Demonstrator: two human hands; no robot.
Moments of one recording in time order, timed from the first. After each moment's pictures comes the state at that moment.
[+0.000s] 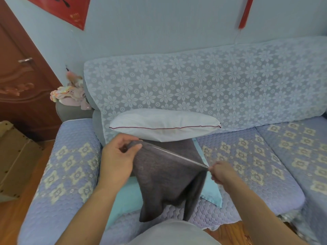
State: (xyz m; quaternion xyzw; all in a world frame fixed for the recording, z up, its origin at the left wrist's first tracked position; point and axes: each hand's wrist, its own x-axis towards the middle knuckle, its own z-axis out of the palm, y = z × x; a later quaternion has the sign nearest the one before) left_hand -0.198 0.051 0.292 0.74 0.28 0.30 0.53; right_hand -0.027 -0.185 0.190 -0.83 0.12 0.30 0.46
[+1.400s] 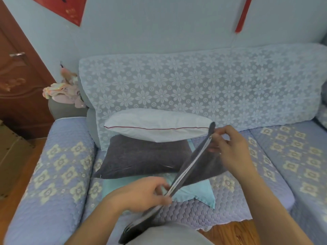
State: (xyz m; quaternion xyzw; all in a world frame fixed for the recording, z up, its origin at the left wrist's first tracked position) left_hand -0.199 0.019 0.251 0.89 0.08 -0.25 0.37; right_hand -0.025 -0.190 0.284 -0.81 -0.12 0.05 0.58
